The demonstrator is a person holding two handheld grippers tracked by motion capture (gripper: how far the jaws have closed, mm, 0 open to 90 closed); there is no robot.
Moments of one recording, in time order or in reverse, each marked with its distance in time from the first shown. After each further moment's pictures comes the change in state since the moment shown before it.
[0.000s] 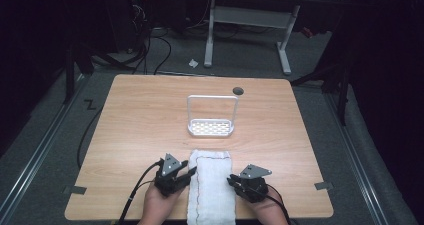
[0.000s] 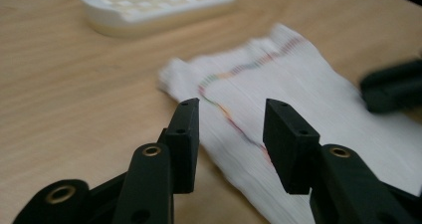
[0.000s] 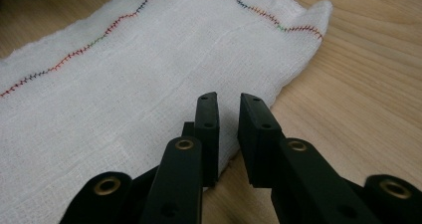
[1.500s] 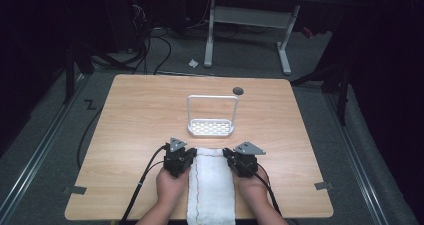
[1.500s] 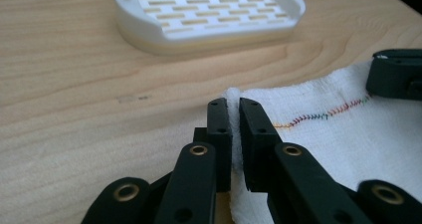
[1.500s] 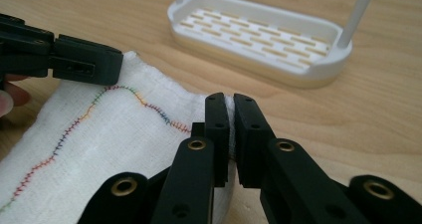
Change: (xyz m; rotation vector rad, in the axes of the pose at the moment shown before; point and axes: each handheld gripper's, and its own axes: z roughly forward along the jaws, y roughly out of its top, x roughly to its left) left arm 0.010 0.027 0.038 0.037 0.023 -0.165; right arm -0.022 0.049 0.034 -0.185 -0.149 0.146
